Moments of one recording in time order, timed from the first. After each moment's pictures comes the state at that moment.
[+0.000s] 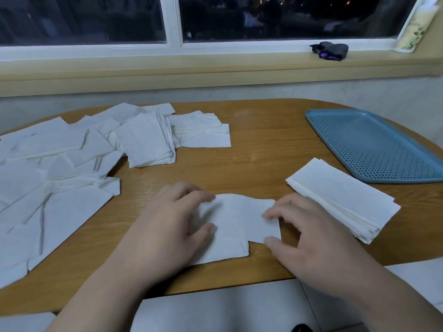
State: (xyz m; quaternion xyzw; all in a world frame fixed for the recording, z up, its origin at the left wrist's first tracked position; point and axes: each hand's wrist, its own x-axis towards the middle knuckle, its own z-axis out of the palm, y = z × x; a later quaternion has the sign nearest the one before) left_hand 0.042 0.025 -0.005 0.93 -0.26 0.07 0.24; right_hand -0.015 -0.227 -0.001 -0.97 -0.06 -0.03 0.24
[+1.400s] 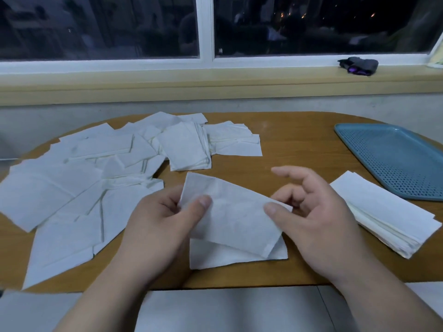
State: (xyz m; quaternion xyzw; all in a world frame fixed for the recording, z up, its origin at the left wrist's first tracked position) left_hand 0.011 0.063 0.036 0.80 -0.05 0.08 0.59; right_hand 0.001 -0.154 0.032 -0.78 -0.08 -0.12 0.61
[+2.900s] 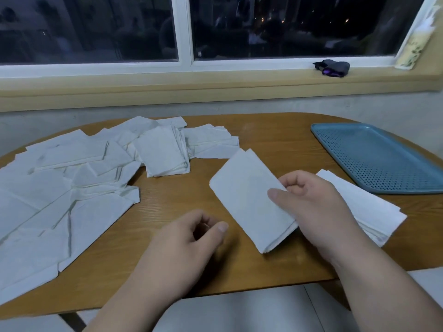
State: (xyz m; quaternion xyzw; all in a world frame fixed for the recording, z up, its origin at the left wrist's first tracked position) left_hand 0.011 0.025 0.016 0.89 -0.06 -0.06 0.45; right_hand 0.015 -0.190 0.038 -0.81 0.10 -0.07 0.58
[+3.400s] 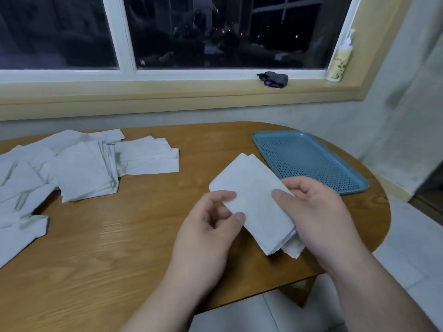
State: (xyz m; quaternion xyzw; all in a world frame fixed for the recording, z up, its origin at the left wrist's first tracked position) left_hand 0.026 -0.128 0.007 0.69 -0.12 -0.06 0.71; right_hand -0.014 -0.295 0.047 -0.78 0.18 -0.16 0.58
